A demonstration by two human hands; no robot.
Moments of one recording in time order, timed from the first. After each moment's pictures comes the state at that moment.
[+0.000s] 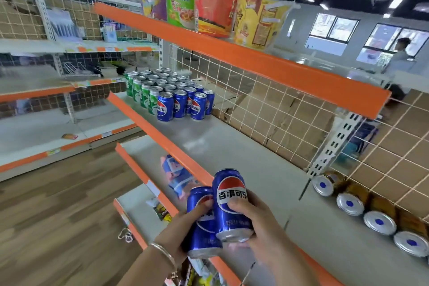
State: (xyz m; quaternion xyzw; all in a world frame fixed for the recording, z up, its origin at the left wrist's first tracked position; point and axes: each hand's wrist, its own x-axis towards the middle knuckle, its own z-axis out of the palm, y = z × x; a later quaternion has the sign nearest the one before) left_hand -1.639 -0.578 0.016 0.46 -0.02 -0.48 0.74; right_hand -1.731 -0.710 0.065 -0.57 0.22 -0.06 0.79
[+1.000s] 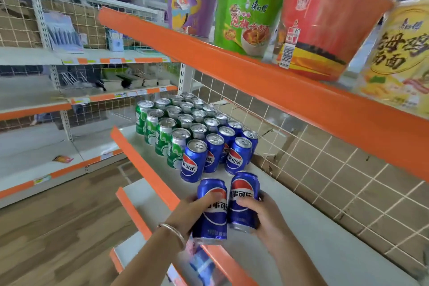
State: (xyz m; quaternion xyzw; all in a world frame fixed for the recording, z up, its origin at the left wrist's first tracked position) left_hand -1.305 -0.649 0.021 0.56 -0.08 -0.40 0.72; right_hand -1.392 -0.805 0.021 -0.58 0.30 -0.12 0.75
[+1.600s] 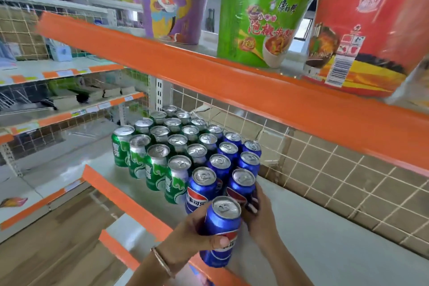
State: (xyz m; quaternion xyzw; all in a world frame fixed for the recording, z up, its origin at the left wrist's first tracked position) left_hand -1.194 -0.648 -0.010 0.48 -0.40 -0.44 0.64; right_hand -1.301 -0.793 -0.005 -0.67 0.27 -0.35 0.59
